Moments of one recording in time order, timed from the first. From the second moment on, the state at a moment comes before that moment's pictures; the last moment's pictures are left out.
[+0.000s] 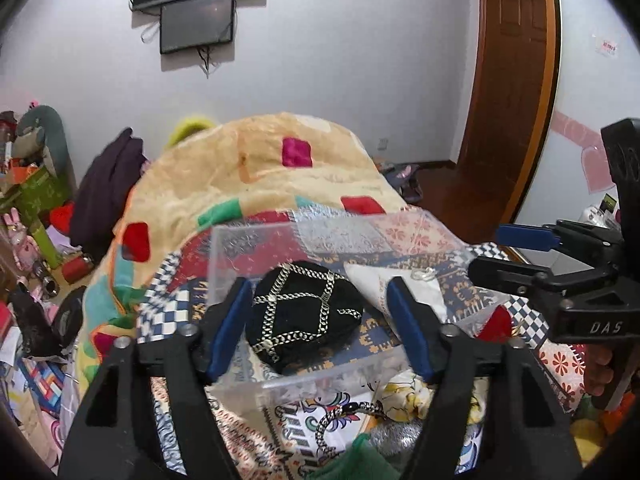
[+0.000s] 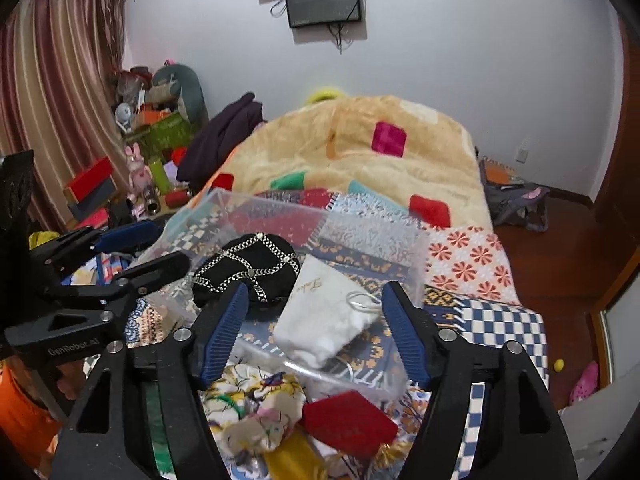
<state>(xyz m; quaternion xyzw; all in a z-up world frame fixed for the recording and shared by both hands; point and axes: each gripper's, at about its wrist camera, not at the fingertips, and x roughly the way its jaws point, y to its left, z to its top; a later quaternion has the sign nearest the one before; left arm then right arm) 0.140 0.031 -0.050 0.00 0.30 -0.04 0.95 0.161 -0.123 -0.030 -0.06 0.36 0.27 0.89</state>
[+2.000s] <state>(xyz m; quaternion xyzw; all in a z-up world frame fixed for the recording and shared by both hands) 0.037 0.031 -0.080 -0.04 0.34 -0.07 0.94 0.108 -0.178 -0.037 -0.02 0.35 0.25 0.90</state>
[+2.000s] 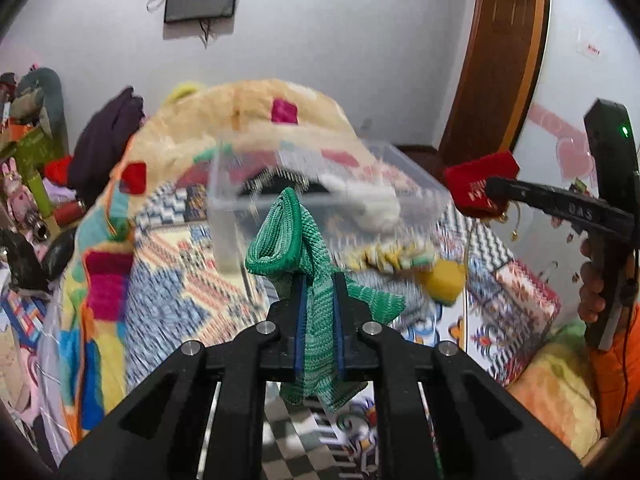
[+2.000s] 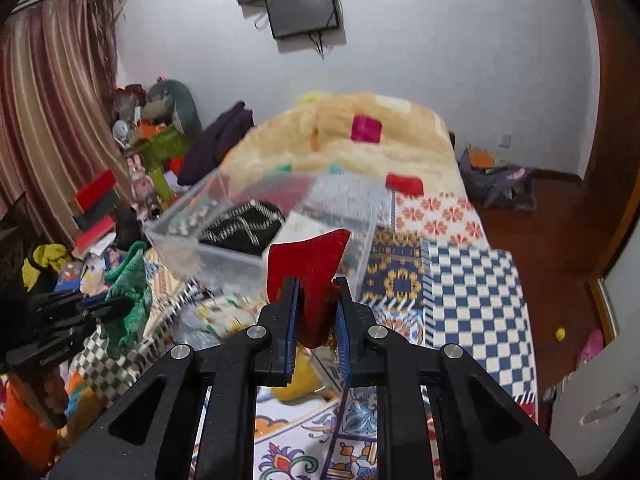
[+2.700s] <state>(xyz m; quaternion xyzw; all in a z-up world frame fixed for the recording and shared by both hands) 0.131 0.050 -0.031 -0.03 0.28 -0.05 0.96 0.146 -0.137 0.004 -0.03 0.27 0.26 0.93</state>
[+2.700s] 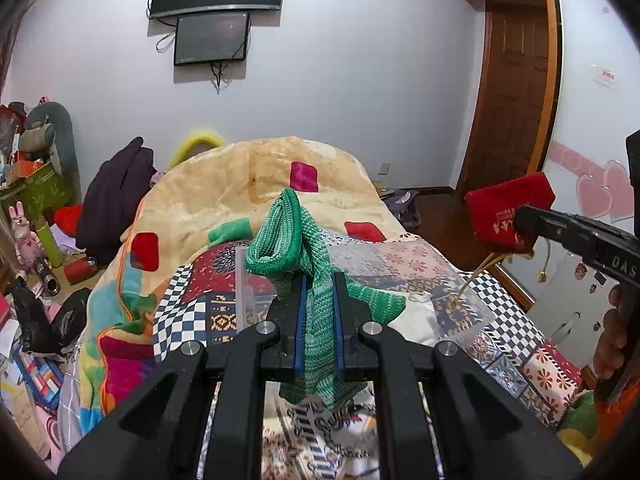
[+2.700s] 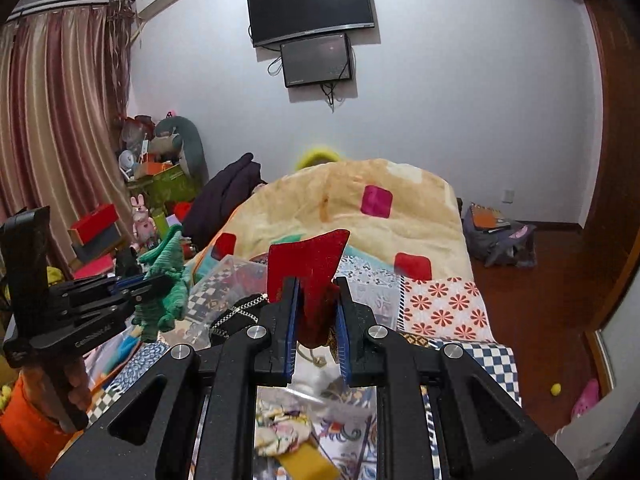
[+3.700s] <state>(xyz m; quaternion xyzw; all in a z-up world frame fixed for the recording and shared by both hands) 0.176 0.030 -0.076 -0.02 0.34 -0.06 0.94 0.178 -0.116 -0.067 -0.10 0.37 0.23 0.89</state>
